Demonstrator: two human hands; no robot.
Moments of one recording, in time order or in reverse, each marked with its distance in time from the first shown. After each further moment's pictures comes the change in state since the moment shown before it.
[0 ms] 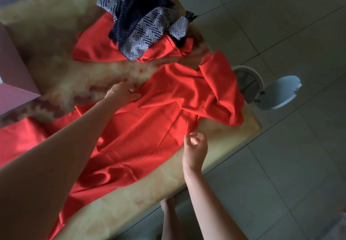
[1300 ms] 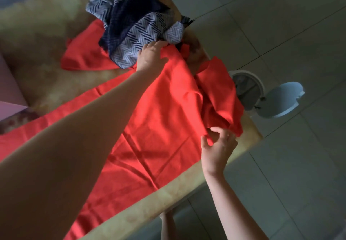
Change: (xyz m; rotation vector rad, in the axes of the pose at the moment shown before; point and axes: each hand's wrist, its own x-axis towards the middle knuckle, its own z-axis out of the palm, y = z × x) left_hand 0.070 0.130 -0.017 -0.063 0.307 0.334; right_hand 0.069 -0.014 -0.031 -0.495 0.182 -0.460
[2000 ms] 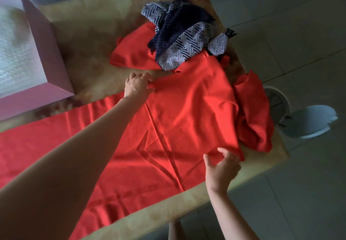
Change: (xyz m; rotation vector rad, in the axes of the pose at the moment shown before) left_hand -0.086 -0.129 -0.048 0.166 -0.063 -0.266; right_hand -0.060 -0.012 0.032 -0.144 -0.163 0.045
